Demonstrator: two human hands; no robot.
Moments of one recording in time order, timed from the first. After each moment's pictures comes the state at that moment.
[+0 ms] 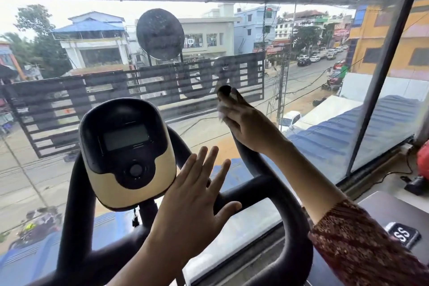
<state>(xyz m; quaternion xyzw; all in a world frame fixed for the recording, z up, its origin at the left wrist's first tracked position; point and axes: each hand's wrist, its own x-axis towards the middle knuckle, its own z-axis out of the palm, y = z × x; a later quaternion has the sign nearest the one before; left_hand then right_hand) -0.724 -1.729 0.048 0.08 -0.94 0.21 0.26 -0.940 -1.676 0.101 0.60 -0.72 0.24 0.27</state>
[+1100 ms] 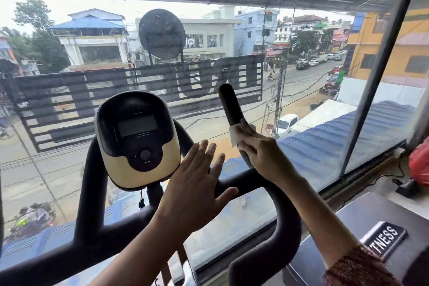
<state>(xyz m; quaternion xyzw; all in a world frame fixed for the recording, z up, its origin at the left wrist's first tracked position) -0.728 -1.730 0.051 0.09 -0.94 0.20 0.25 -0.899 -1.625 0.061 0.52 -0.76 0.37 0.12</state>
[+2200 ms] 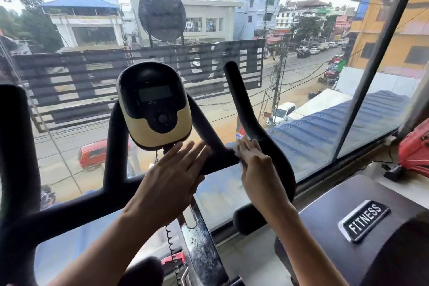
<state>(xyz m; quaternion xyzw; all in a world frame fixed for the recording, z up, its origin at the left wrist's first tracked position) -0.649 -1.738 0.038 0.04 -0.94 0.20 0.26 -0.786 -1.599 0.022 0.41 -0.82 0.39 0.13</state>
